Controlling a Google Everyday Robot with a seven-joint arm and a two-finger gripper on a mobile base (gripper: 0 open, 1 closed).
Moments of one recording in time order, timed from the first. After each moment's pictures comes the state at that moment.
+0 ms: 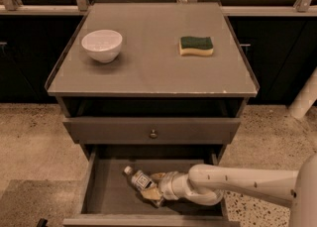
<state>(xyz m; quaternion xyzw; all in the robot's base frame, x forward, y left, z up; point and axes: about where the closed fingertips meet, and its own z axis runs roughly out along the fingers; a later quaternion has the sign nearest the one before) 0.489 0.015 0.384 -0.40 0.81 0.29 0.31</state>
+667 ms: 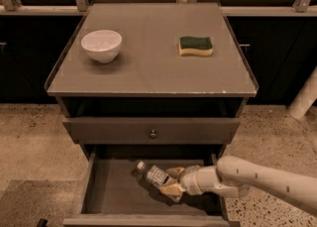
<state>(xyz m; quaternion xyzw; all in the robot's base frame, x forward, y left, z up) 0.478 -0.047 0.440 -0.42 0.77 0.34 0.32</state>
